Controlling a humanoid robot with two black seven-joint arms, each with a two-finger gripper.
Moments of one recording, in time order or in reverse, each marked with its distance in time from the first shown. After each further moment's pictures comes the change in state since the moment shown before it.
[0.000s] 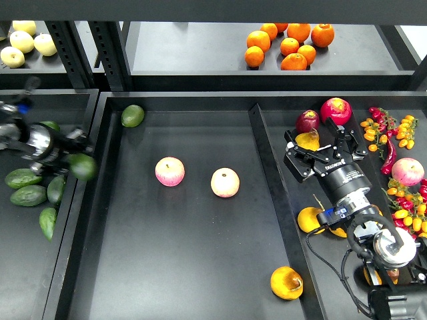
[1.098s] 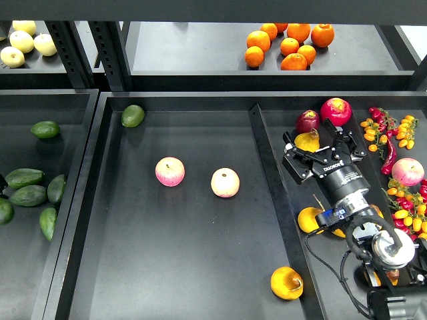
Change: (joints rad) left arm 0.237 0.144 -0.044 0.089 -0.006 0.000 0.000; right arm -0.005 0.000 -0.005 -0.002 0.000 0.008 0.000
